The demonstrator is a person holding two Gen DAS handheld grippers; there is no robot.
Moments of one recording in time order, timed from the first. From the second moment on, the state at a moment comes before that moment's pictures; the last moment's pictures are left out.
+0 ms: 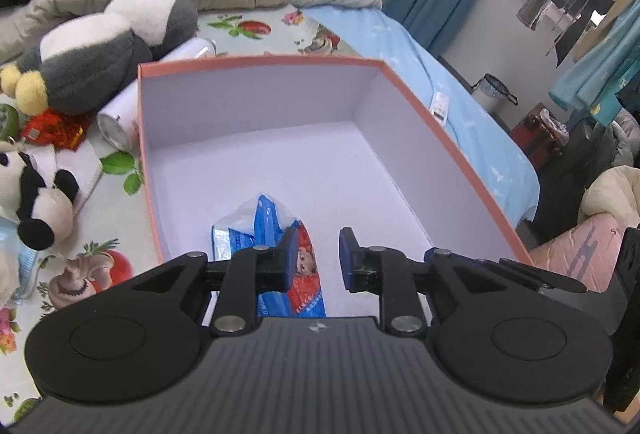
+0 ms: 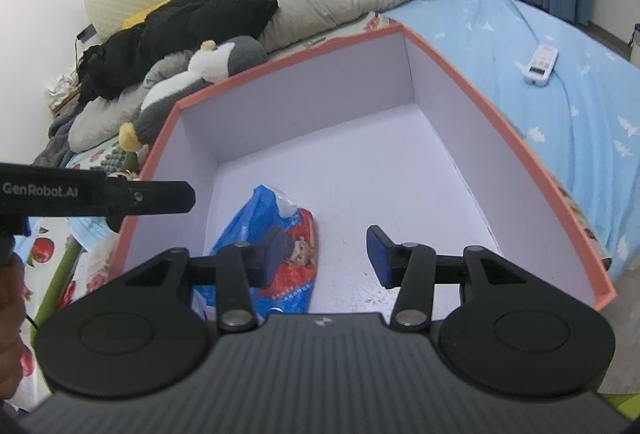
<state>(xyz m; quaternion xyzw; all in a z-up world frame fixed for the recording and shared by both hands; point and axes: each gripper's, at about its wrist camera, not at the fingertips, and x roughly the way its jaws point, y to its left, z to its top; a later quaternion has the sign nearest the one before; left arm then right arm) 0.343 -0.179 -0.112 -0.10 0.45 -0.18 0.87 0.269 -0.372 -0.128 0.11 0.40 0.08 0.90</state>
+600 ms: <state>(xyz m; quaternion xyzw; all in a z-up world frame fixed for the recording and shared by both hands) 0.228 -0.121 -0.052 -0.10 0.39 -0.16 0.90 0.181 -0.337 -0.064 0.10 0.33 0.11 0.93</state>
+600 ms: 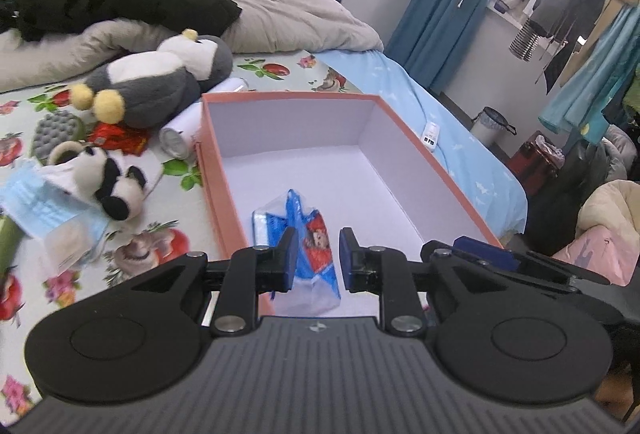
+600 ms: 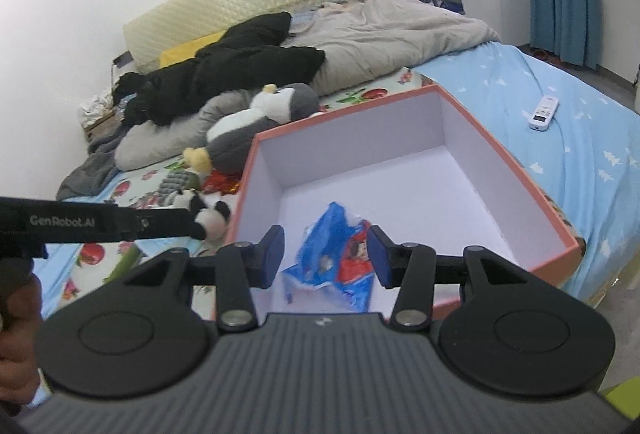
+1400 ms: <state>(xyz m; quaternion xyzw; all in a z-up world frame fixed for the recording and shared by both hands) 0.098 -0.051 -0.032 -0.12 0.35 -0.09 0.92 0.105 -0.275 -0.047 0.06 0.34 0.17 0.92</state>
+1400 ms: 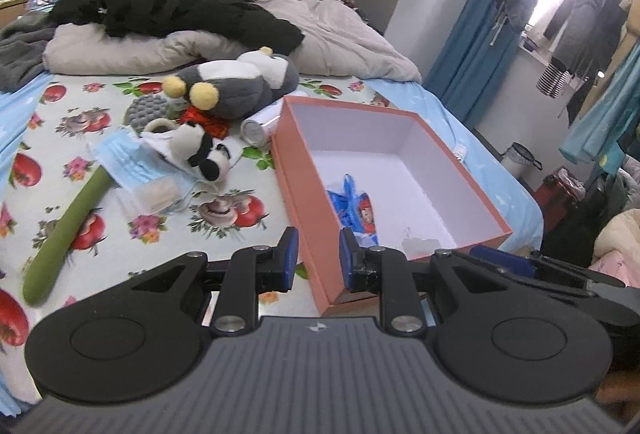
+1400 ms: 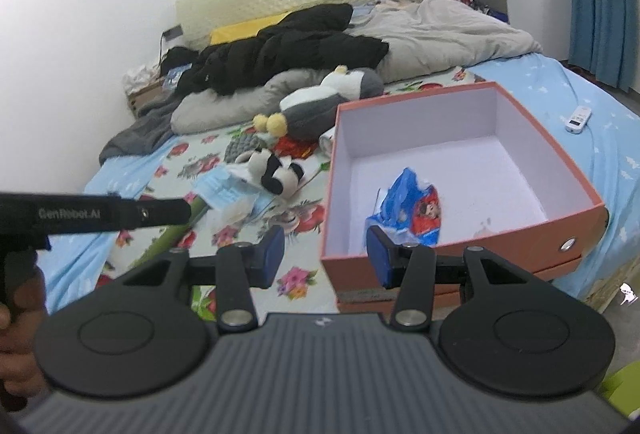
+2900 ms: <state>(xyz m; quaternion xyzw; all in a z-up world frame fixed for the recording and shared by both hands) 0.153 0.084 -0.135 -0.19 0.39 0.03 0.90 0.207 -0.166 -0.102 0.05 0.39 0.26 0.88</state>
